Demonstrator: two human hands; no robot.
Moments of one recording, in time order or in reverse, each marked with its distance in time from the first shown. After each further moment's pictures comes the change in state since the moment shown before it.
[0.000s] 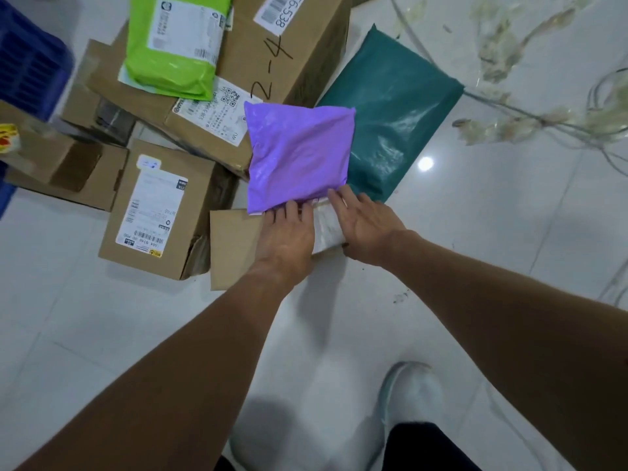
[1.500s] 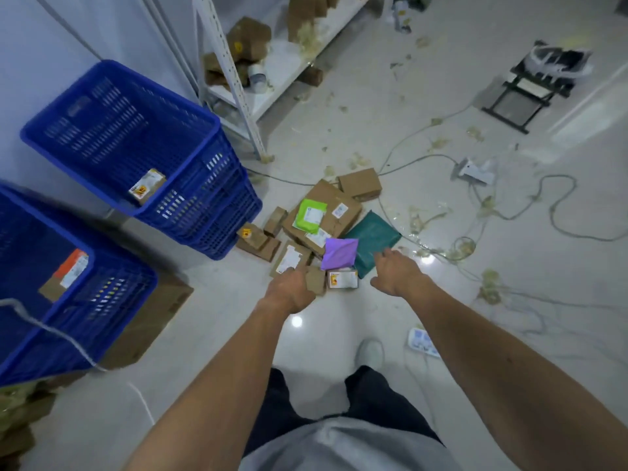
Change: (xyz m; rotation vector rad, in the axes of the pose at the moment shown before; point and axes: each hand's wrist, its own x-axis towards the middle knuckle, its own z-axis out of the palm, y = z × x) left_hand -0.475 -0.086 -0.531 -0.673 -0.172 -0.297; right_hand -0.423 -0.151 -0.541 0.030 -0.101 0.150
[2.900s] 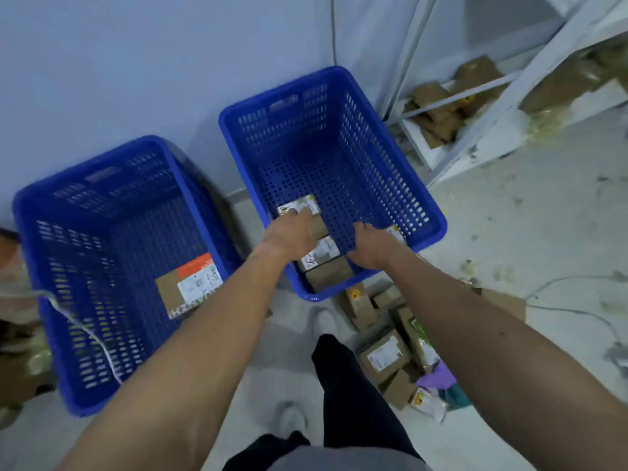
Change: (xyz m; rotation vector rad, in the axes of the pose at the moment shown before) left_hand 0.202 -0.442 -0.391 -0.158 0.276 -0.254; right_hand 0.393 -0.553 -0.207 -0.326 -0.152 -0.437
